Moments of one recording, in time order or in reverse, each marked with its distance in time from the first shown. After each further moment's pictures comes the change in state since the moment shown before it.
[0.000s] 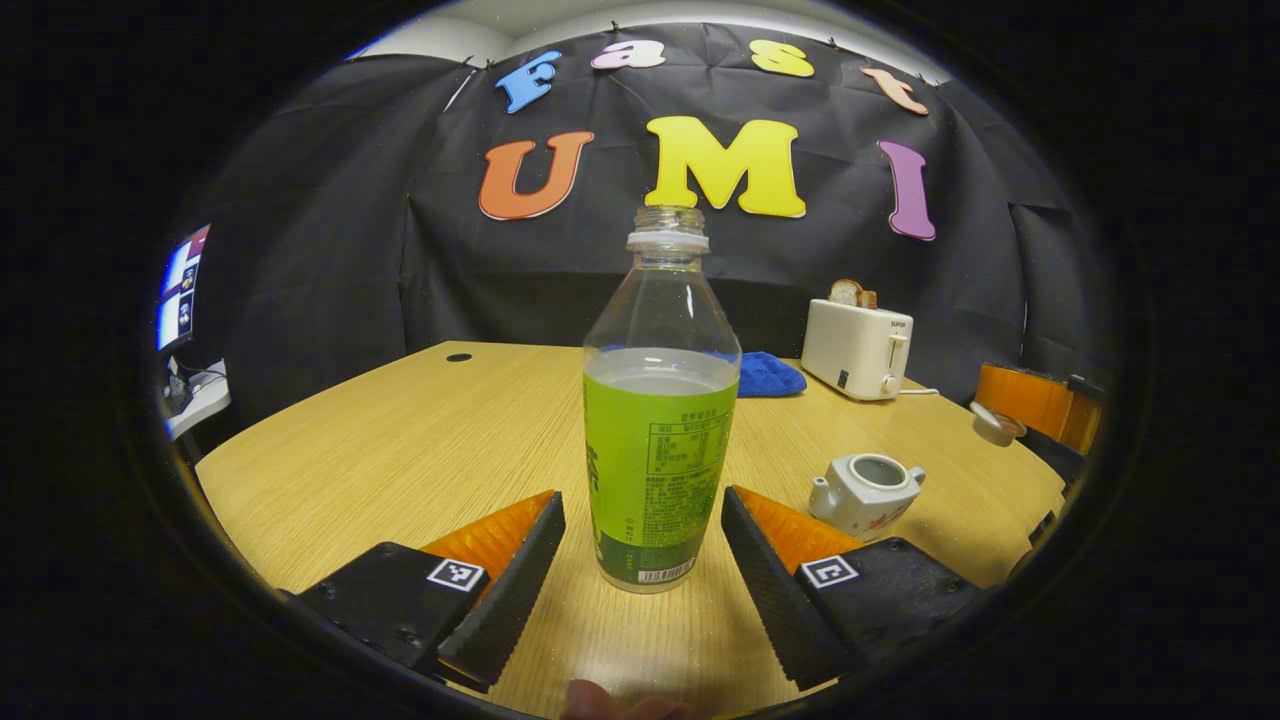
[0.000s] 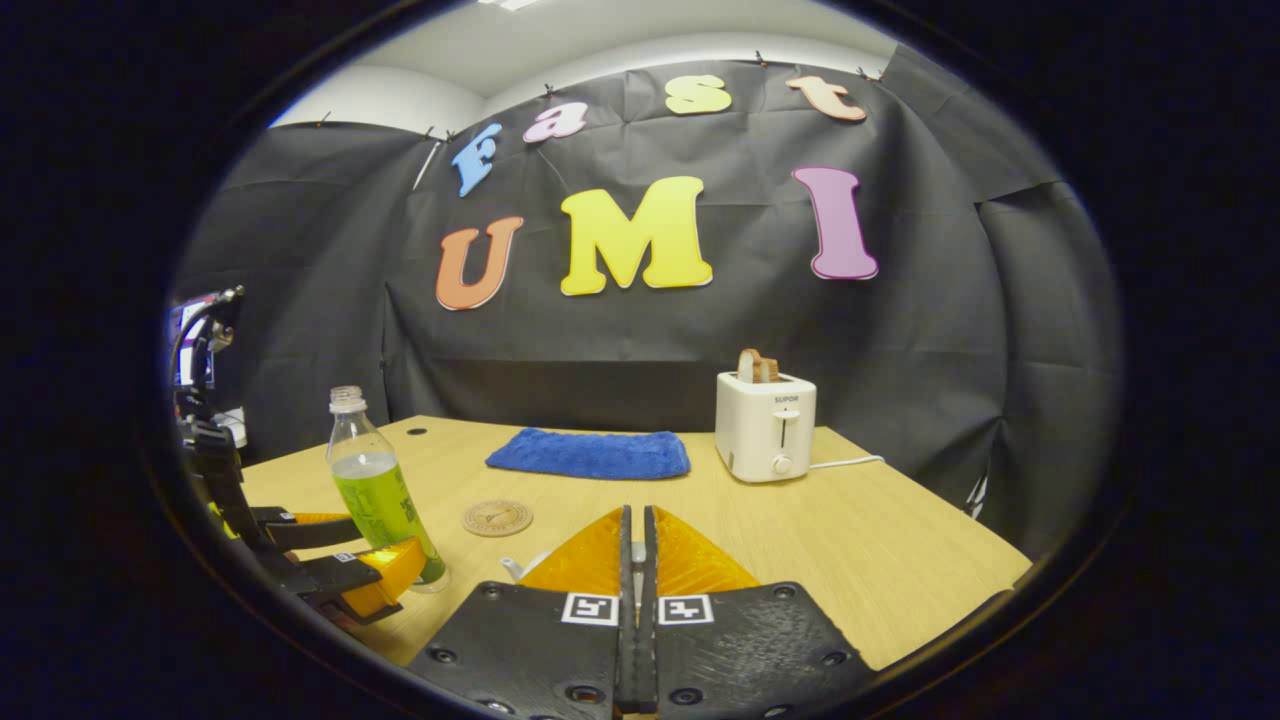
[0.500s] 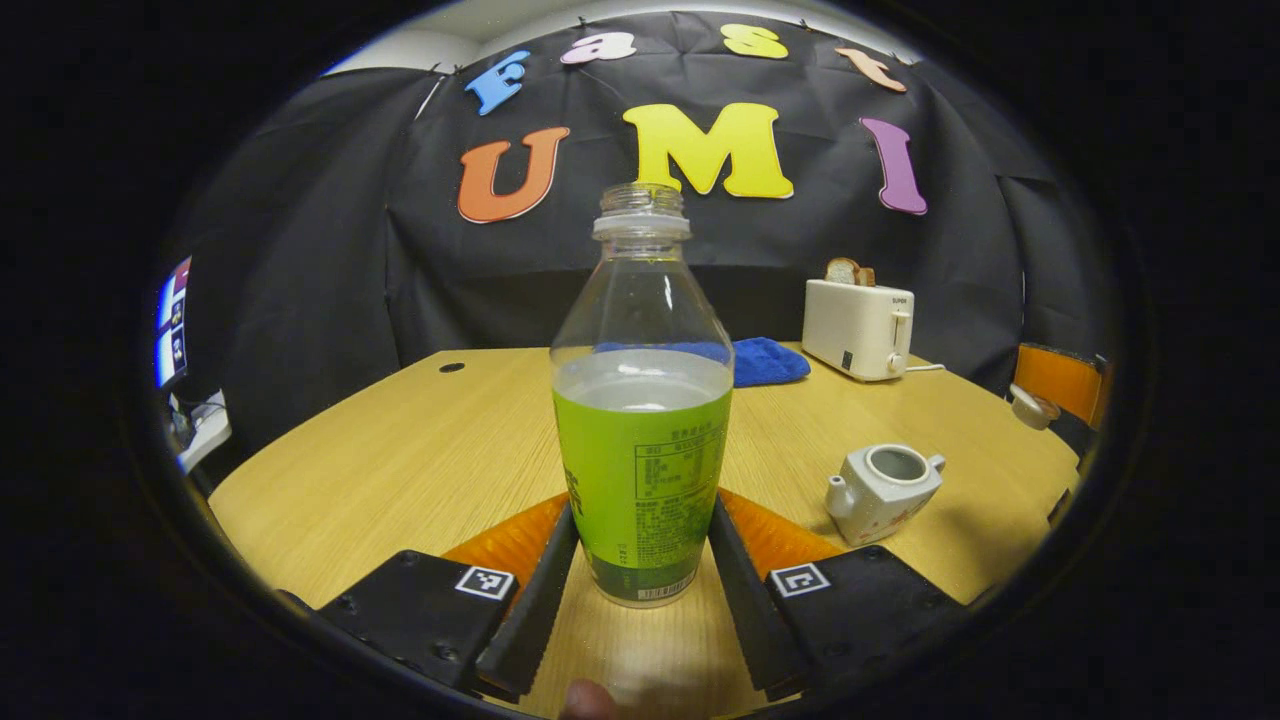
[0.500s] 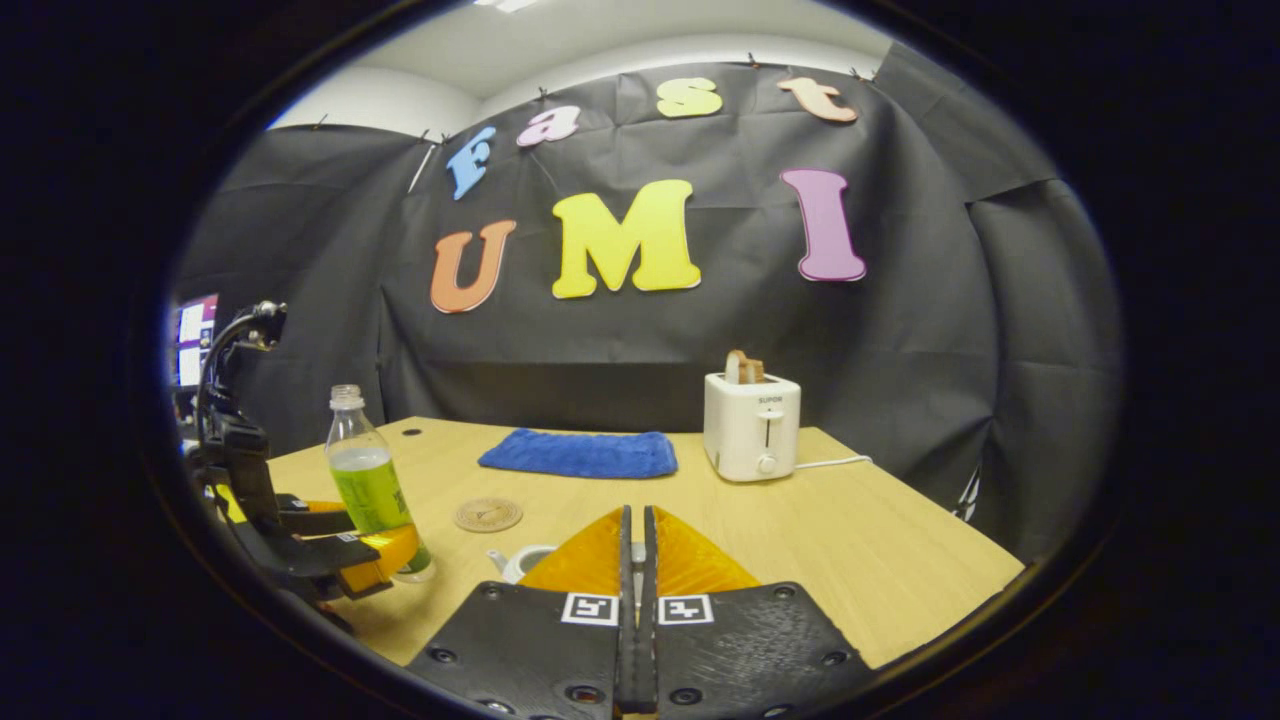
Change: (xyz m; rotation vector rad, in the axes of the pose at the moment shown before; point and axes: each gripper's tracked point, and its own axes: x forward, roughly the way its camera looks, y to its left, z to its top) left arm 0.008 0.005 0.005 0.135 0.041 0.014; right arm -0.009 -0.018 -0.002 0.010 -0.006 -0.010
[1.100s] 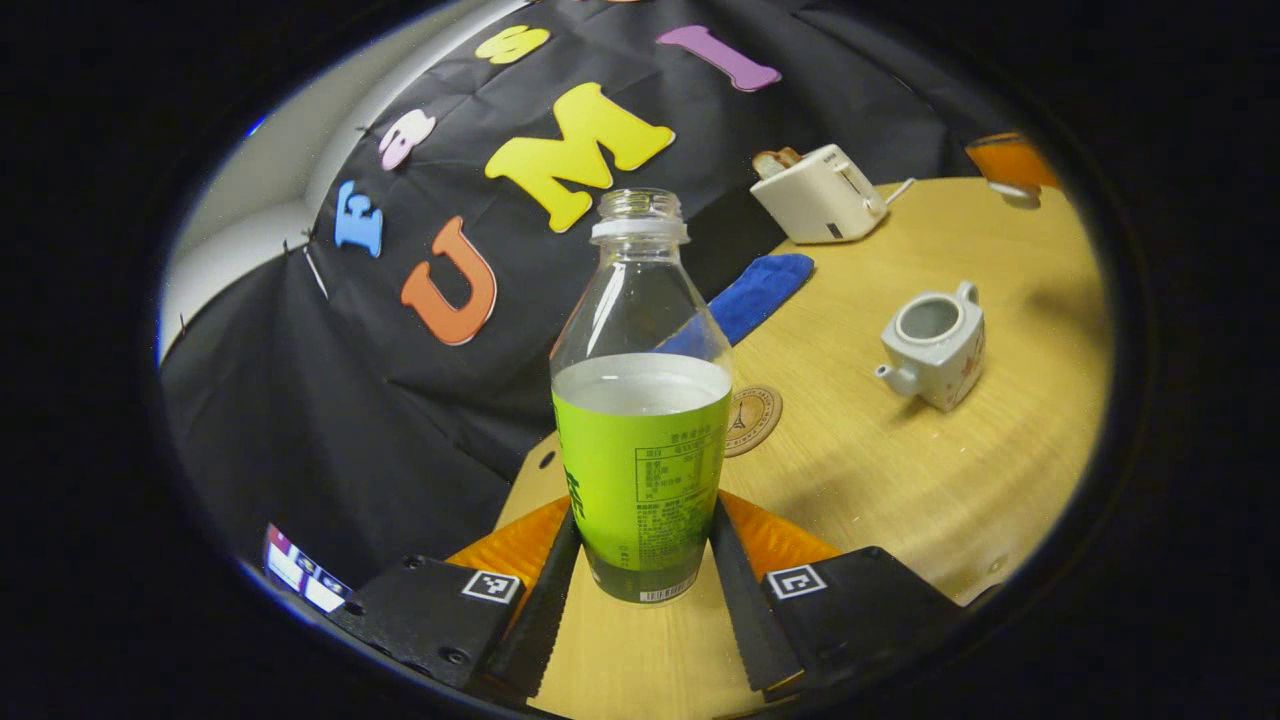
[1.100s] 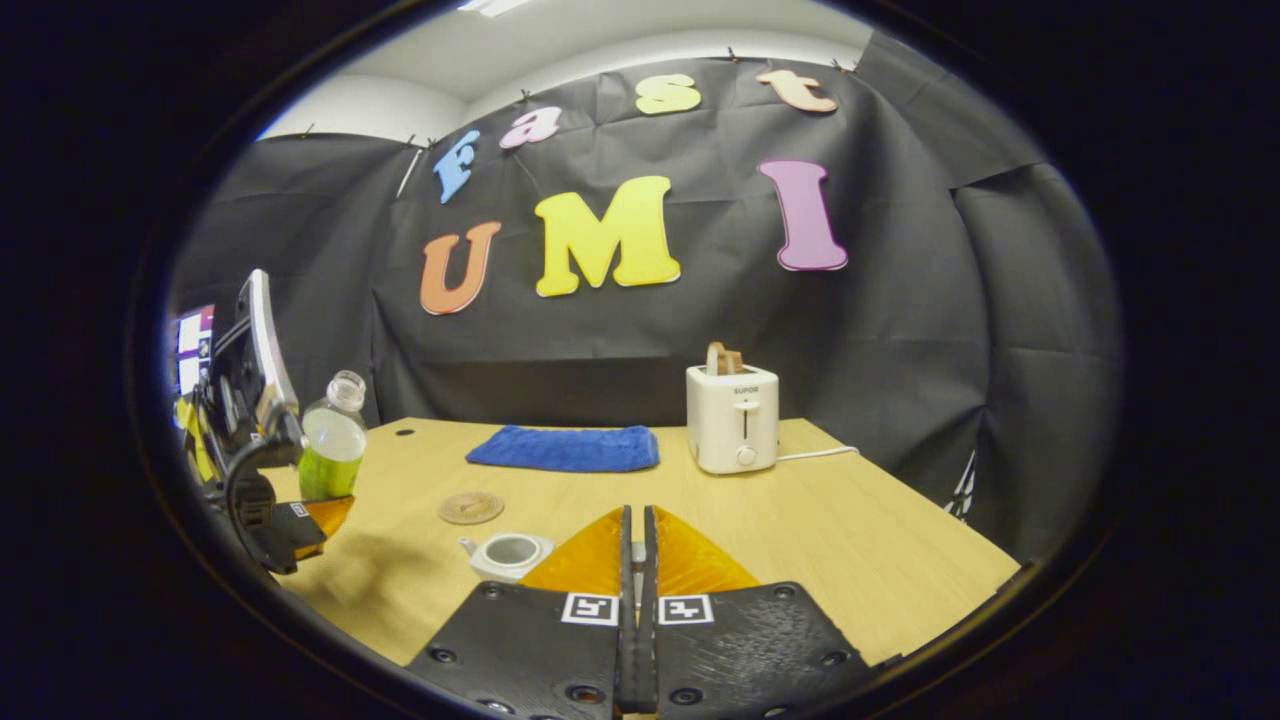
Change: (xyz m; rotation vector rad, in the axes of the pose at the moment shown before) left arm -0.027 0.042 0.038 0.728 0.025 0.175; right arm -0.006 -0.032 -0.007 0.026 0.010 -0.008
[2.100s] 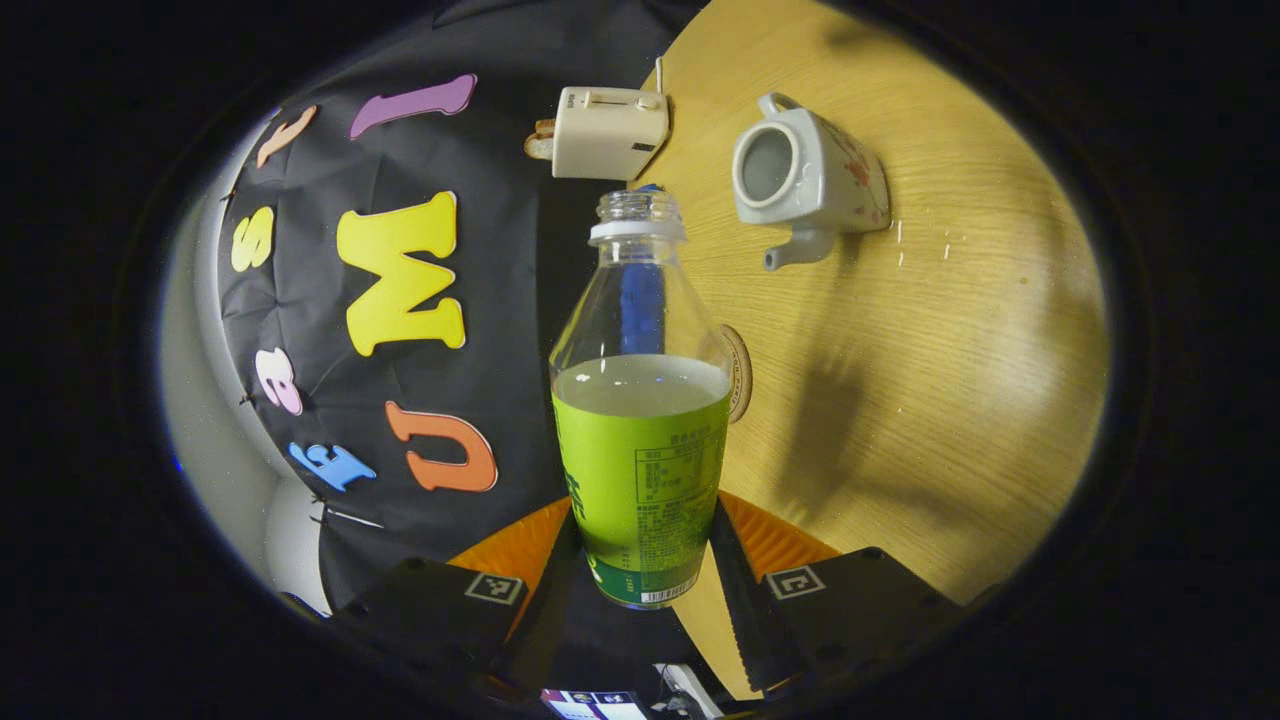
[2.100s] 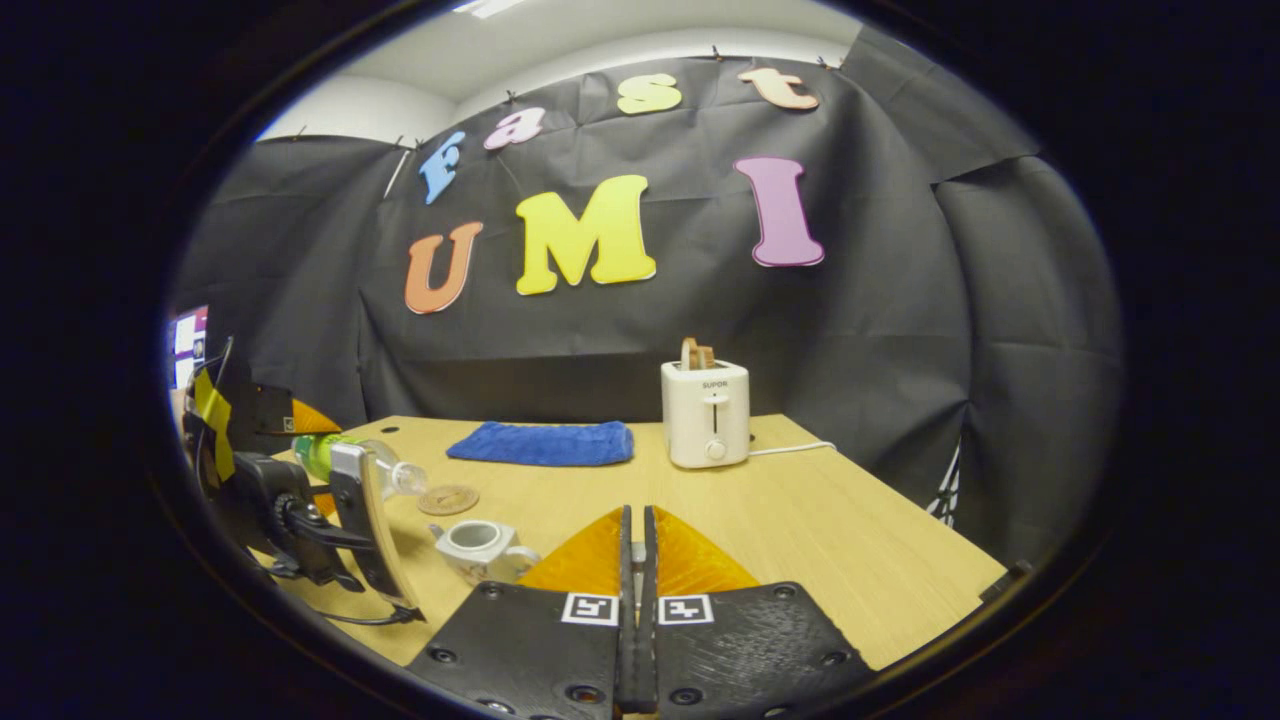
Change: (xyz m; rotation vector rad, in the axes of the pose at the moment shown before) left arm 0.012 -0.015 0.024 0.772 0.060 -0.014; right arm -0.008 -0.032 -0.005 0.009 0.000 -0.031
